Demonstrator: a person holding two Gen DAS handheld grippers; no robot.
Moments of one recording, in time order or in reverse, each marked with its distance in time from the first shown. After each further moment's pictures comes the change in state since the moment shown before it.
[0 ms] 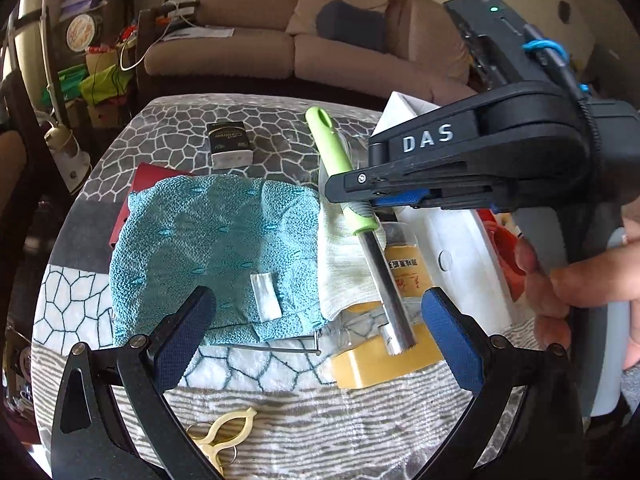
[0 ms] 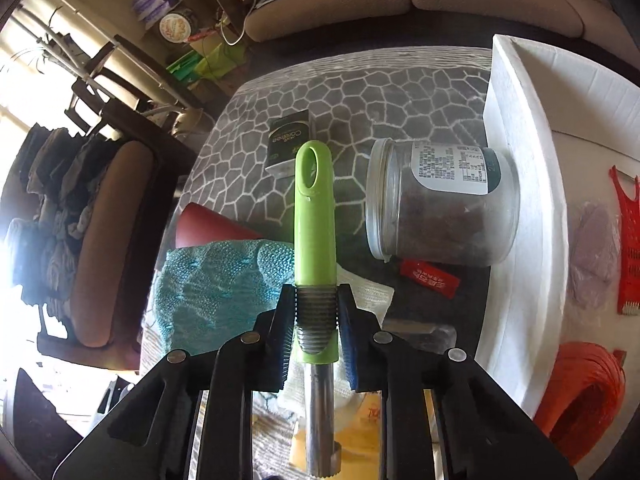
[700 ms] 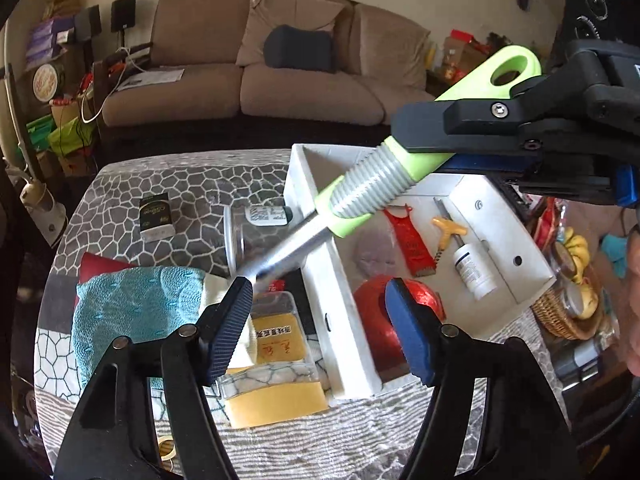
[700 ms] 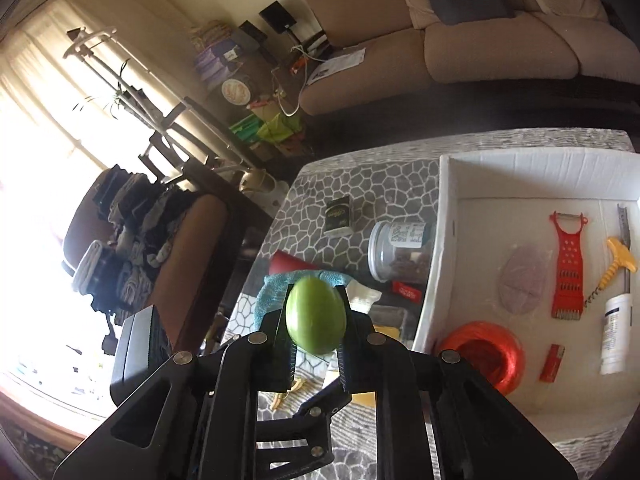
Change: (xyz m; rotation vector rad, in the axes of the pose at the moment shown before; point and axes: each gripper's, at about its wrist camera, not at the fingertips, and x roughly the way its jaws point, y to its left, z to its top) left arm -0.026 -0.116 0.049 0.161 -0.067 -0.034; right arm -0.184 -0.029 -0.015 -0.022 -0.219 0.193
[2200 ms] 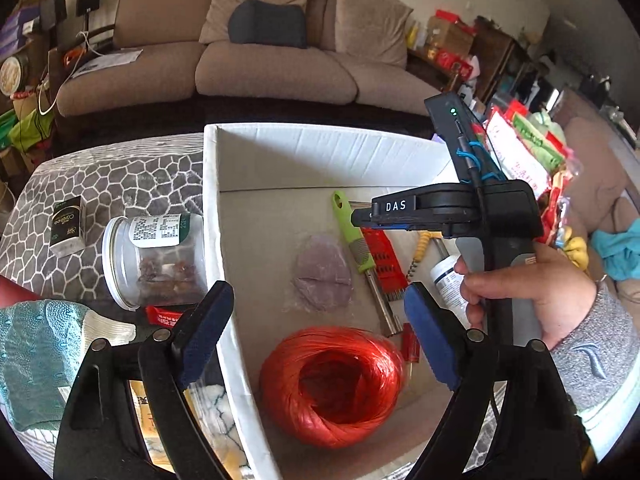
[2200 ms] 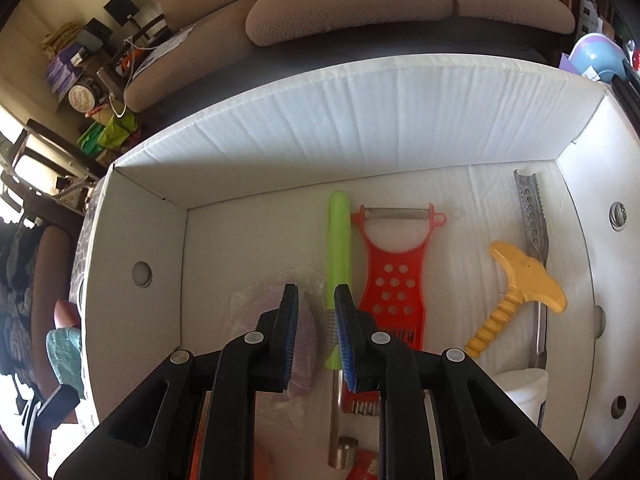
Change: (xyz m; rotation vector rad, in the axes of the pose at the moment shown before) left arm 0.102 -0.048 0.020 -0.016 0.083 -0.103; right arm 0.061 -0.240 0.023 0.189 0.100 -0.431
